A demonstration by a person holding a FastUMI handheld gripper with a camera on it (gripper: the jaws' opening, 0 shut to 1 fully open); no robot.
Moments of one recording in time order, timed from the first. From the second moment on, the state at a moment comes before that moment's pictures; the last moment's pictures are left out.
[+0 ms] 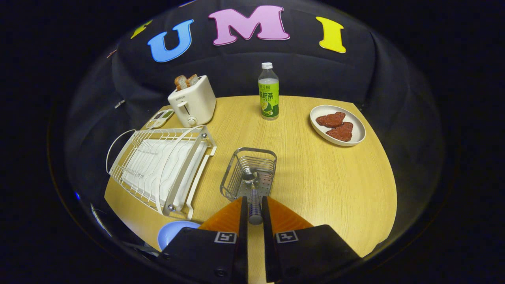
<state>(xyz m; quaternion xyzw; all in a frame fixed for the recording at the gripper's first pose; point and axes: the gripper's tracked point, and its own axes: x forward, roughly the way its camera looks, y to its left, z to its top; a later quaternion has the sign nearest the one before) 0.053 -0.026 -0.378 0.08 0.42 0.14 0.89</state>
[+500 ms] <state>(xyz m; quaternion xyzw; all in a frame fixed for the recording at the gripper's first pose) 0.049 -0.031 -0.347 0.07 0.39 0.14 0.91</state>
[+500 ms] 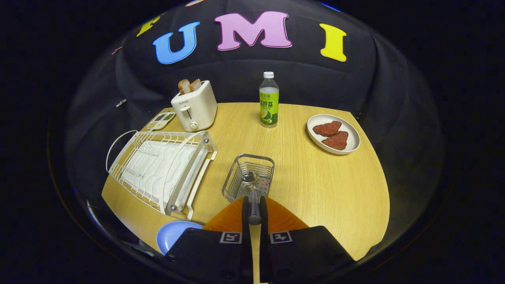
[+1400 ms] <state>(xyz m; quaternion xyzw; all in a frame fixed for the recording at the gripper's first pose) -0.122 0.023 -0.306 0.14 0.41 0.21 0.88</state>
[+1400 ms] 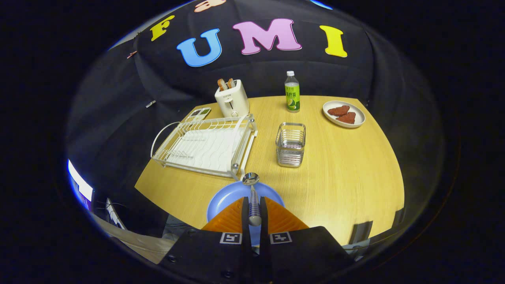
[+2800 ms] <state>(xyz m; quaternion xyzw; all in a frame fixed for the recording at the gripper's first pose) -0.175 0.060 -0.427 0.09 0.51 0.21 0.83</state>
